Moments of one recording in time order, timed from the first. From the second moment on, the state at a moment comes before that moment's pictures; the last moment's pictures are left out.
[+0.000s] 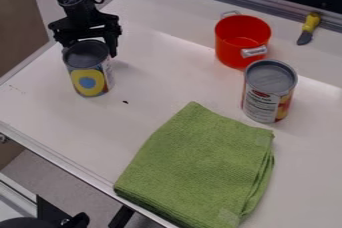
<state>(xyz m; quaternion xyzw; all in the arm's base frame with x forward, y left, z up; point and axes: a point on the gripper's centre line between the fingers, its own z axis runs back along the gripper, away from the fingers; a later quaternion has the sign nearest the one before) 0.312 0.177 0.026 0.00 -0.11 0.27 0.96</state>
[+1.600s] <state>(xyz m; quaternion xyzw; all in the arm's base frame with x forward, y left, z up) 0.245 0.091 0.022 -0.03 -0.11 0.19 0.97</state>
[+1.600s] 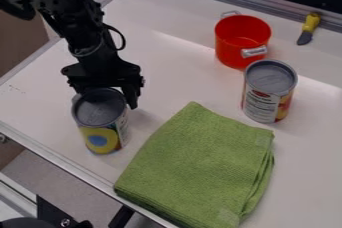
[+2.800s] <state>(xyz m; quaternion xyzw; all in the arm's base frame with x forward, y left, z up) 0.320 0.088 0.034 -0.01 -0.16 0.23 0.96</state>
